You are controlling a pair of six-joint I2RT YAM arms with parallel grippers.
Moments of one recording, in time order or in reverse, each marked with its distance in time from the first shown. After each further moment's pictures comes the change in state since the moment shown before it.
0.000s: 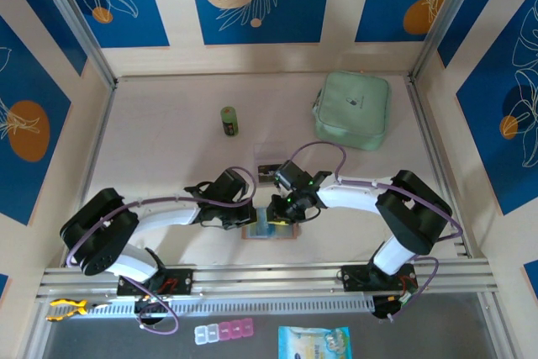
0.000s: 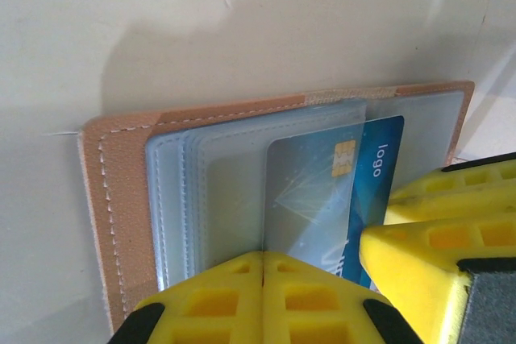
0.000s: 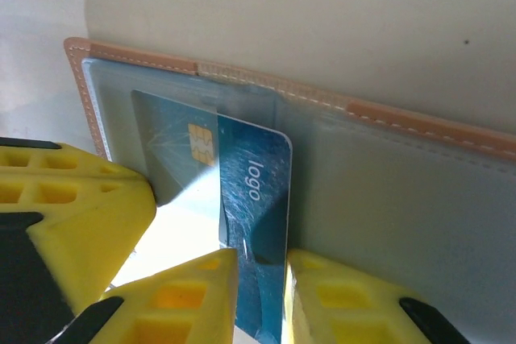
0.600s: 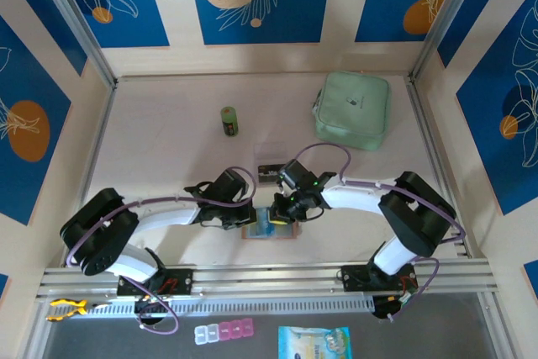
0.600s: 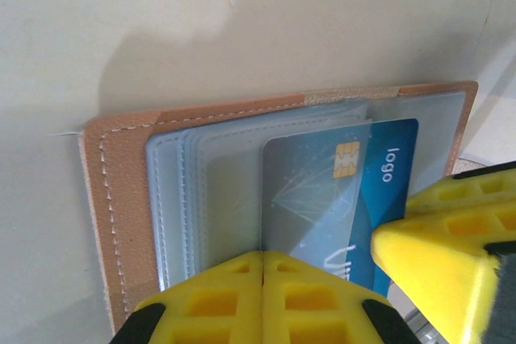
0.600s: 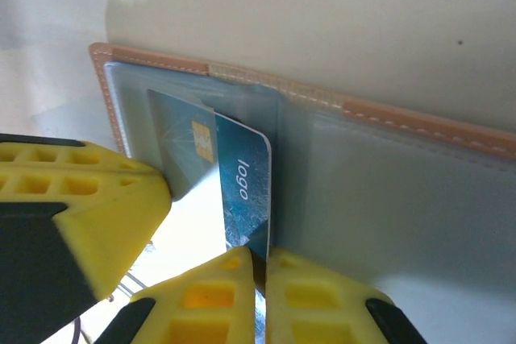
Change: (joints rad) left arm 0.000 0.000 0.000 -0.003 -0.001 0.000; right arm -0.024 -0.032 -0.043 0.057 -0.051 0.021
